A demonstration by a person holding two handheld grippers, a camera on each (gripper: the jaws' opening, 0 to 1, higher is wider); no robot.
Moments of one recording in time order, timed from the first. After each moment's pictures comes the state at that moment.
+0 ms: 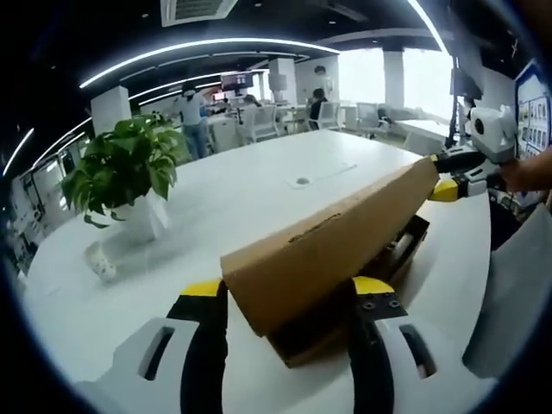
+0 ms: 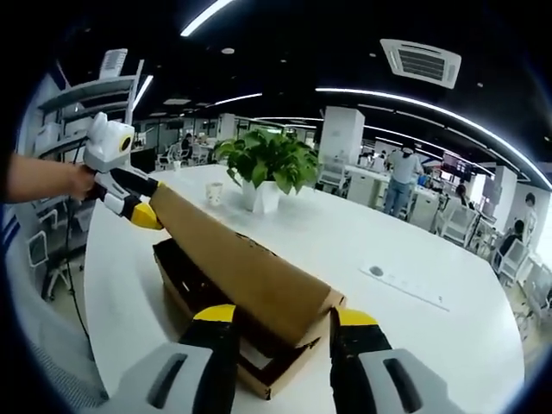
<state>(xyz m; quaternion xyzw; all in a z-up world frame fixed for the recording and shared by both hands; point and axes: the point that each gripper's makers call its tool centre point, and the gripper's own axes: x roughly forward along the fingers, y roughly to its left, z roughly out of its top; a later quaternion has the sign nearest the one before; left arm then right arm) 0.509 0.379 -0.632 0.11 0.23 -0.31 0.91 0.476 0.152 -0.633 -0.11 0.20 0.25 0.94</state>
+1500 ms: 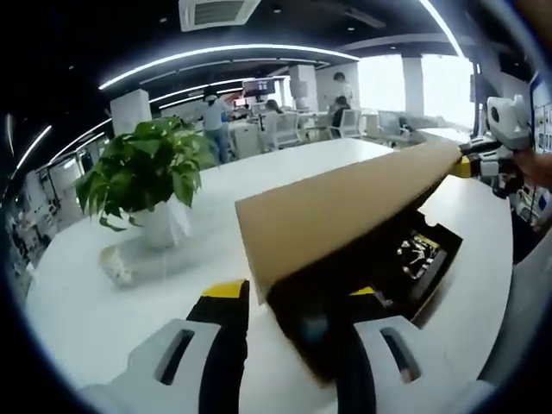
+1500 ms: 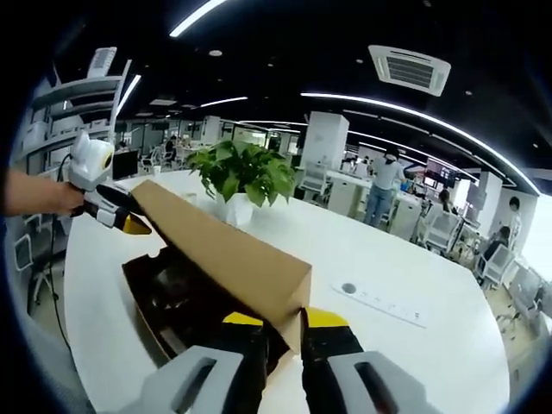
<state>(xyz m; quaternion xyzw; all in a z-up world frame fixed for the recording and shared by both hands) 0.554 0.394 -0.635 0.11 0.22 -0.26 0.93 0.519 0.128 -0.603 -0.12 0.18 0.20 0.95</state>
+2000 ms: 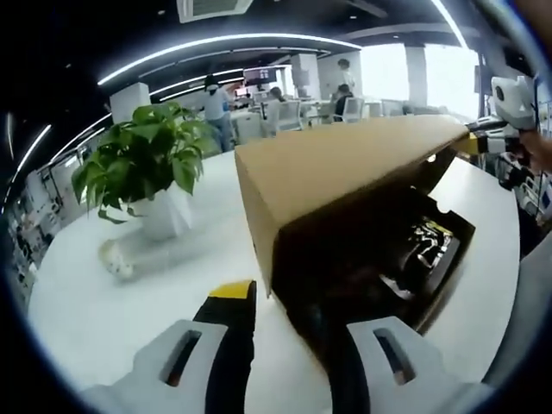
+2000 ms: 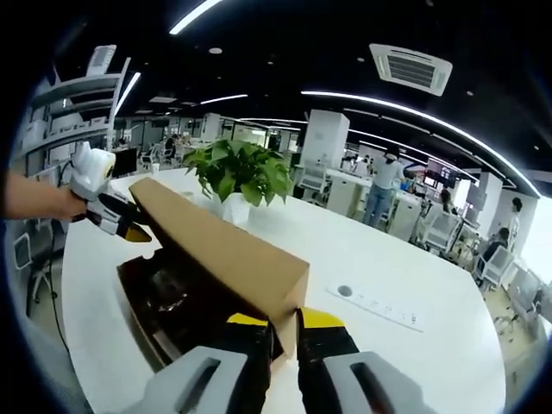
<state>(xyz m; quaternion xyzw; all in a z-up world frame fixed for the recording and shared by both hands) 0.567 0.399 -0.654 0.12 0.24 -0.25 0.93 0.530 0.125 -0.598 -0.13 0.19 0.21 0.95</state>
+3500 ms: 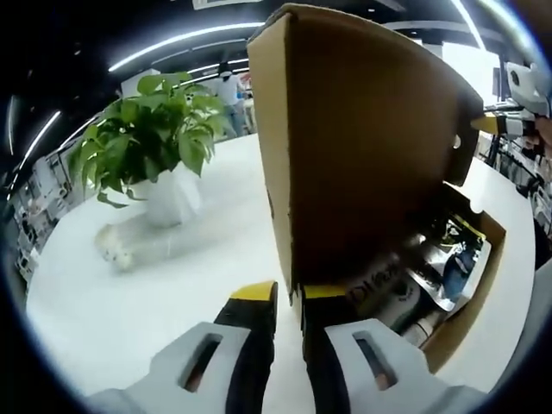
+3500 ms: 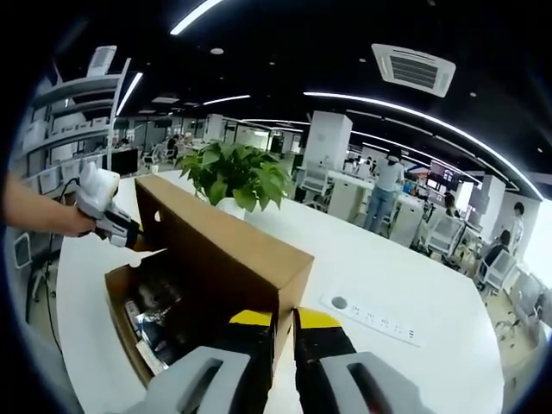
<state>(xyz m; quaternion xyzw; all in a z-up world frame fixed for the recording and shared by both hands) 0.605 0.407 -0.681 0.11 0.26 -0.22 0.93 0.566 0.116 -0.589 -0.13 0.18 0.21 0.95</state>
